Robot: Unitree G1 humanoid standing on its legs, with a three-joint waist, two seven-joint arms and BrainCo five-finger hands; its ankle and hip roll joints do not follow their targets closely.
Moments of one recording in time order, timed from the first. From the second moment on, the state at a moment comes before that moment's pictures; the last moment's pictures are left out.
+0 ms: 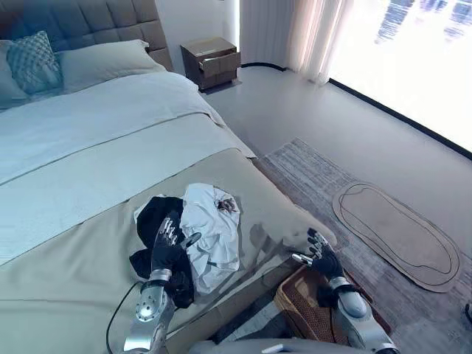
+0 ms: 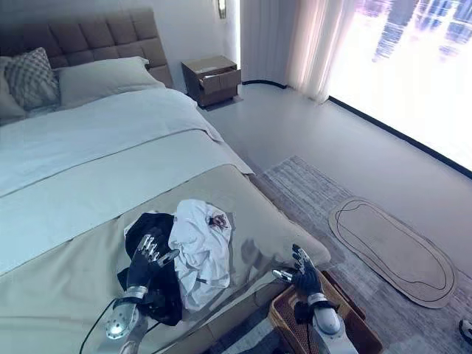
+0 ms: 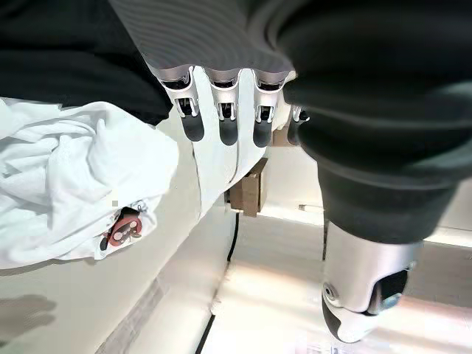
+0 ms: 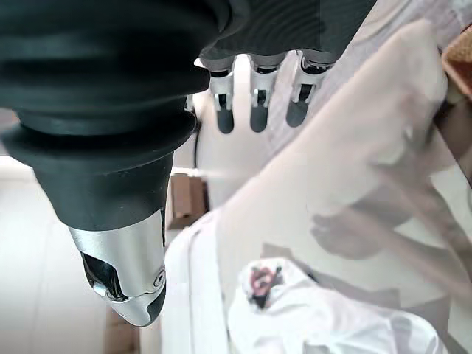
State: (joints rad) left arm 0.21 0.24 -0.16 0.22 -0.36 -0.34 0.15; right arm 0.14 -0.29 0.25 0.43 0.23 -0.26 -0.10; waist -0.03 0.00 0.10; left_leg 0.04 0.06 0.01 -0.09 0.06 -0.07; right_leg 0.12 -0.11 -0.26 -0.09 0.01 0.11
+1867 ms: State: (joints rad) left arm -0.48 0.64 -0.09 0.62 0.29 -0.18 0.70; right arm -0.24 -0.36 0.29 0.40 0.20 -0.31 -0.16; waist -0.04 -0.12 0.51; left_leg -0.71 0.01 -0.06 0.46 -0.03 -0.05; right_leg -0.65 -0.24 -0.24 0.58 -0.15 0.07
